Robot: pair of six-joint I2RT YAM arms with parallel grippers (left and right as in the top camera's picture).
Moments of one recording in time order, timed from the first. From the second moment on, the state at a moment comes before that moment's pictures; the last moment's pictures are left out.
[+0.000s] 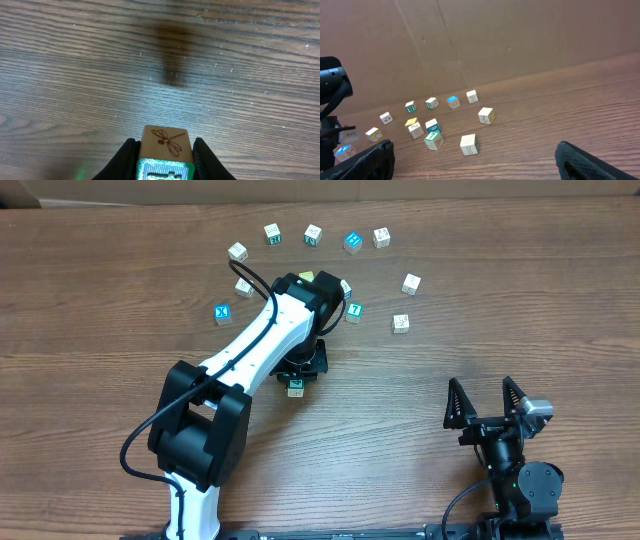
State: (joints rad) left arm -0.53 2.05 1.62 -1.30 -0.03 -0.64; right arm 0.02 0.01 0.02 -0.03 -0.09 0.28
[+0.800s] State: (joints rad) left arm -0.53 2.05 1.58 -1.31 -0.01 -0.64; right arm 0.02 0.01 0.02 -0.03 -0.09 0.28
